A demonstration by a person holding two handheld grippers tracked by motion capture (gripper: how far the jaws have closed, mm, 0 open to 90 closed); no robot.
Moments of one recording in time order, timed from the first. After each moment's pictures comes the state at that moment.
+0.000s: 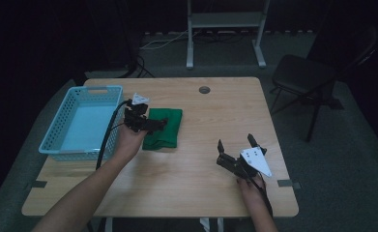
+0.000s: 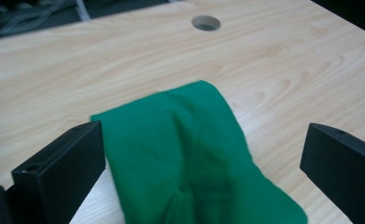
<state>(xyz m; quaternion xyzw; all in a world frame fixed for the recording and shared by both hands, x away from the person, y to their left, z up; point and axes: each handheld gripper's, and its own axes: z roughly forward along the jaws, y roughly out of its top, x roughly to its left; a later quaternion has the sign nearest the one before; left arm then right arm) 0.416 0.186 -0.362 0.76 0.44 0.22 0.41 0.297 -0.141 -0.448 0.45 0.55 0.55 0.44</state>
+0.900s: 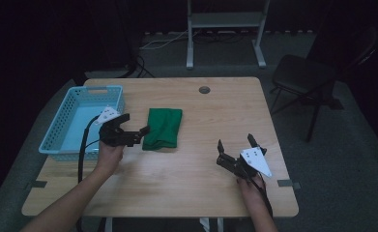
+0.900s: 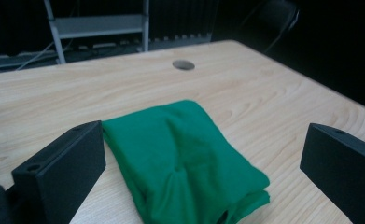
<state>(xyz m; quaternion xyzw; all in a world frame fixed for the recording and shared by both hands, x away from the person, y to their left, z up) 0.365 0.246 -0.365 0.72 0.40 0.23 0.52 0.297 -0.141 -0.448 0.45 0.55 0.55 0.44</state>
